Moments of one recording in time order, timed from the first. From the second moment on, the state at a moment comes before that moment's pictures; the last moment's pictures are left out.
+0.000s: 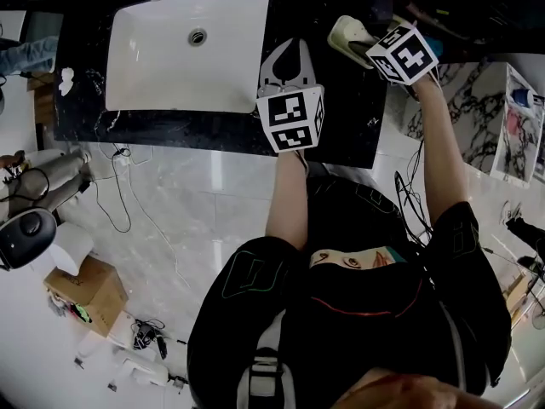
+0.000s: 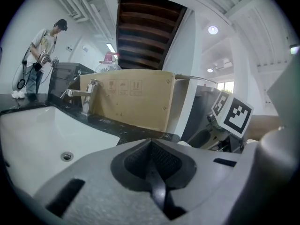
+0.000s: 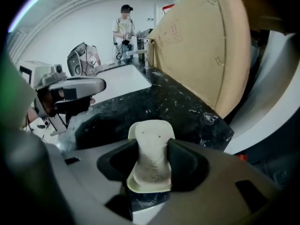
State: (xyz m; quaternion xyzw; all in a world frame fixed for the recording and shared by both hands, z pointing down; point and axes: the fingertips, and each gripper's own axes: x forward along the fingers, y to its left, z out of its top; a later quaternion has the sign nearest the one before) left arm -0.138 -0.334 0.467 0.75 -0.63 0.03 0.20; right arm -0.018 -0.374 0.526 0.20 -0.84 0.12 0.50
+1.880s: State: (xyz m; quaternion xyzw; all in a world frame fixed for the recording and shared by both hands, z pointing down) left arm -0.051 -0.274 0.311 0.69 -0.72 0.00 0.01; right arm 0.140 -0.338 0.300 0.37 -0.93 0.06 -0.02
